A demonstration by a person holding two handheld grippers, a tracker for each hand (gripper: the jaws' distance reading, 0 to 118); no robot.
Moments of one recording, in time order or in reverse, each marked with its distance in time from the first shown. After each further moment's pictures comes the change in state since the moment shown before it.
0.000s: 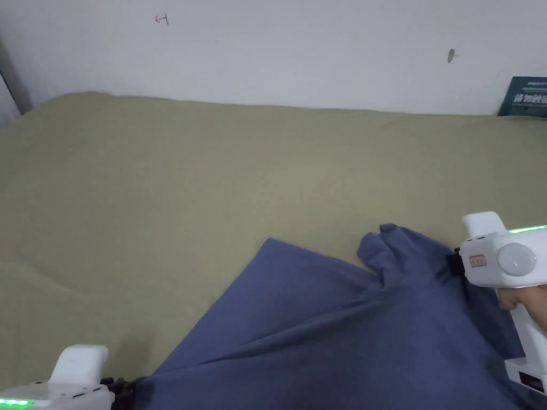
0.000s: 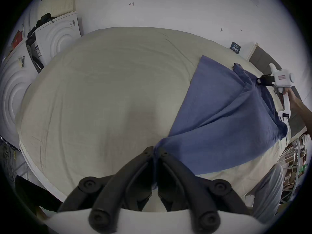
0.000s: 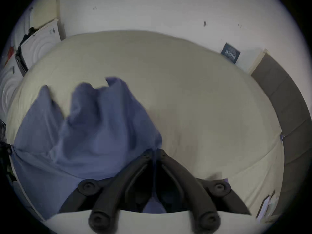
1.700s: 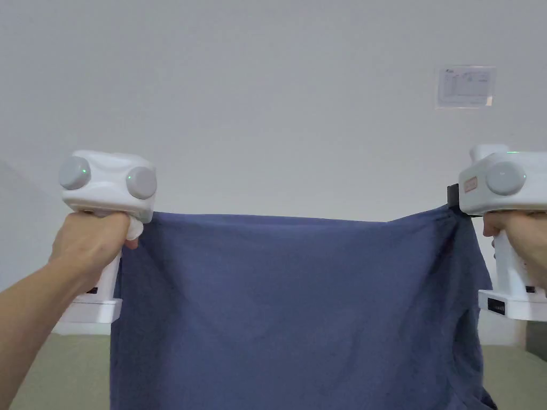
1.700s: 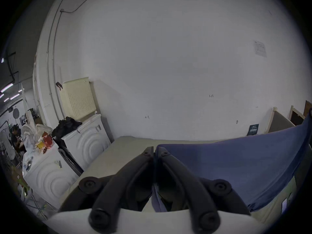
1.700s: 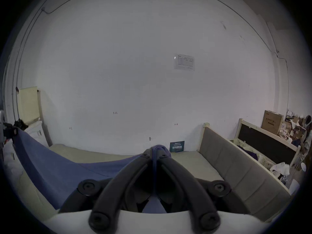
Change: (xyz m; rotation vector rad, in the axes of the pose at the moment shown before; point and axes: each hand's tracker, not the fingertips) left arm 0.151 0.465 0.207 0.647 0.324 -0.030; right arm 0.138 0.295 0.296 0.618 -0.250 -0.253
